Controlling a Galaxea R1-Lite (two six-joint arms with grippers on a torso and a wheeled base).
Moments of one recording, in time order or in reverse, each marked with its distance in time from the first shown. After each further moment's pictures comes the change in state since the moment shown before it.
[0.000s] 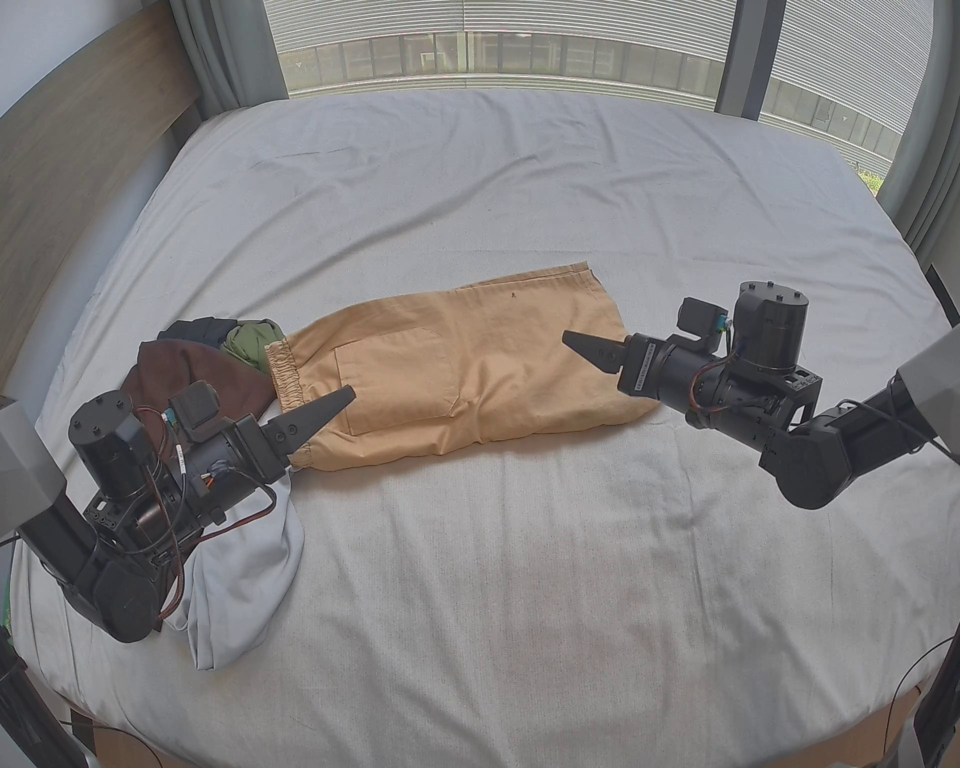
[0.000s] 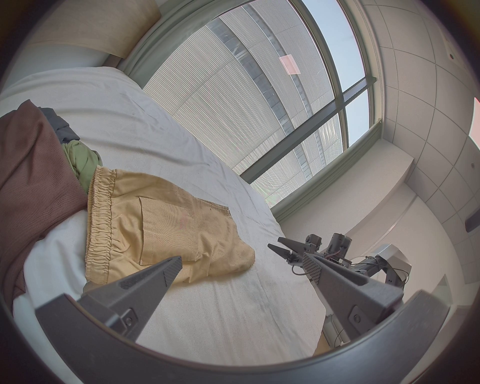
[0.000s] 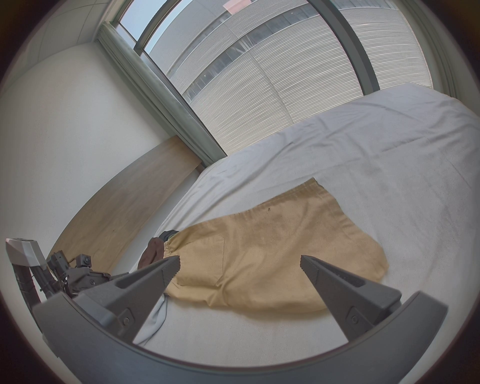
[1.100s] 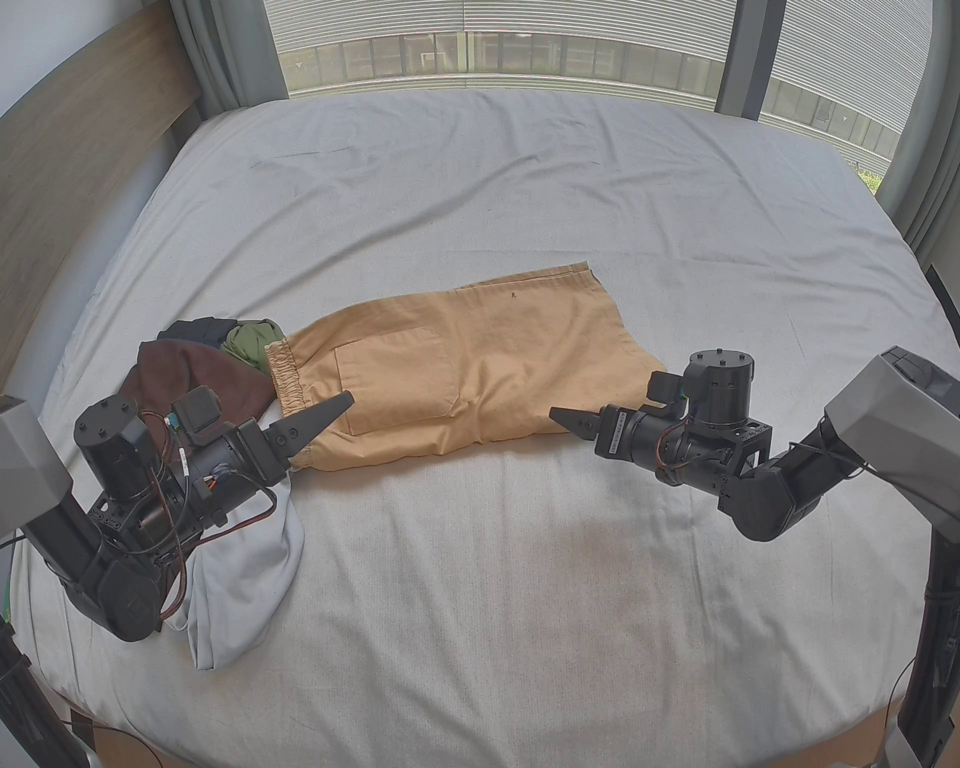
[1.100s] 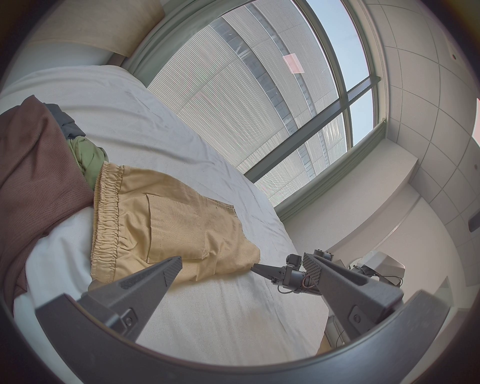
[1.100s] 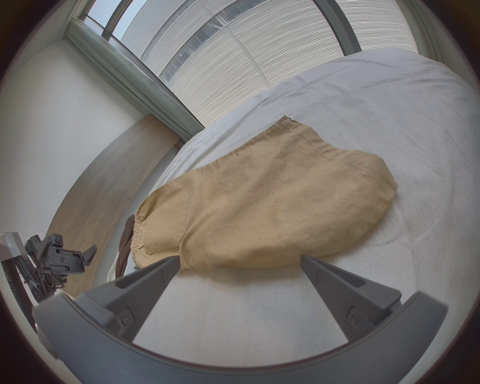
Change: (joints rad) left arm 0.012 0.024 -0.002 0.000 0.003 0.002; right arm -0.012 0.187 -0.001 -0.003 -0.005 0.061
